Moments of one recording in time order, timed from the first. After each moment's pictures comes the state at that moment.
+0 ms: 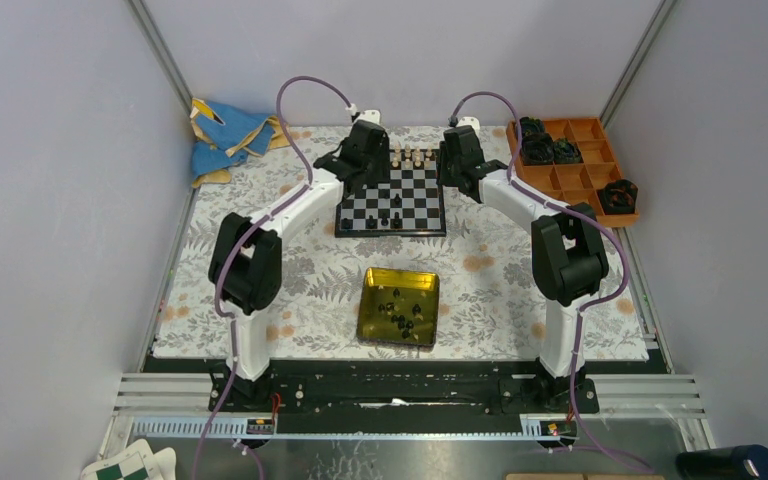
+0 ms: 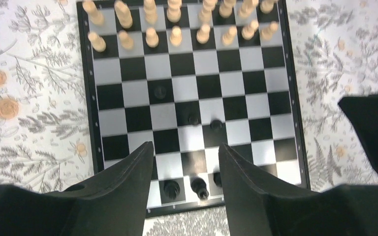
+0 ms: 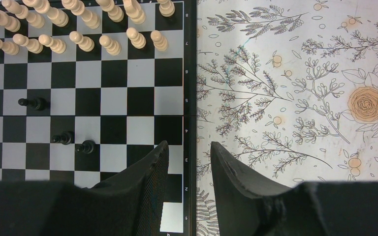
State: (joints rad) left arm -0.49 1.95 1.61 -0.35 -0.24 -0.35; right arm 0.40 1.99 1.52 -0.22 0.24 0.32
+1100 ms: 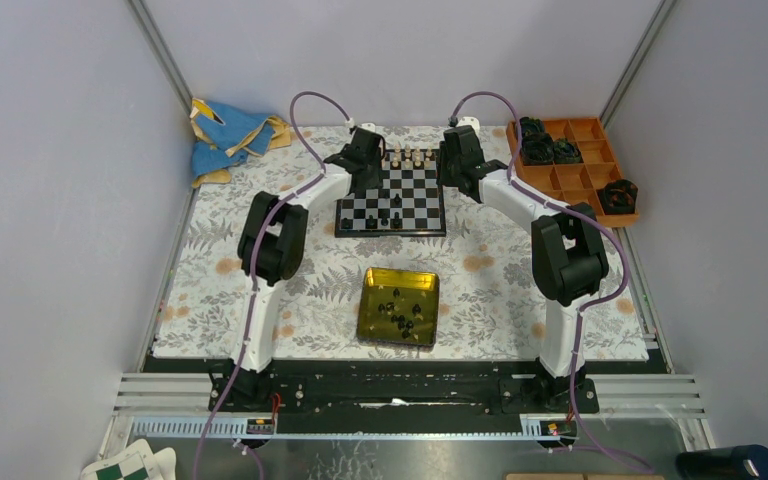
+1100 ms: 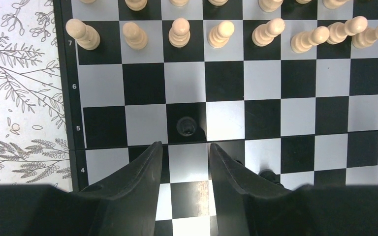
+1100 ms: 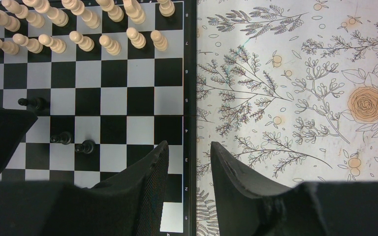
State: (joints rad) left arm -0.39 2.27 1.81 -0.34 -0.19 -0.37; right arm 0.40 1.99 1.52 -0.22 0.24 0.32
